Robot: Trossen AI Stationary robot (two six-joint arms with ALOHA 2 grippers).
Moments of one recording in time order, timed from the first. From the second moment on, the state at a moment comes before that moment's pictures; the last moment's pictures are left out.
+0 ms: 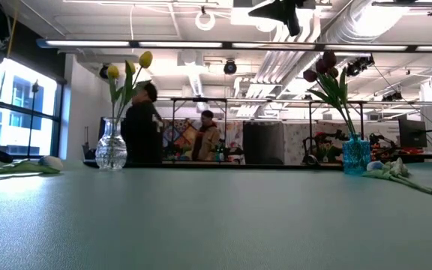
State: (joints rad) left arm -1.14 0.79 0.80 -0.36 -0.67 -0.82; right arm -0.18 1.21 1.07 -0.04 0.06 0.39
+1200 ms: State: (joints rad) left arm -1.43 0.81 0.77 -0.50 -0.77 -0.72; right arm 0.03 1.40 1.07 0.03 0.47 0.80
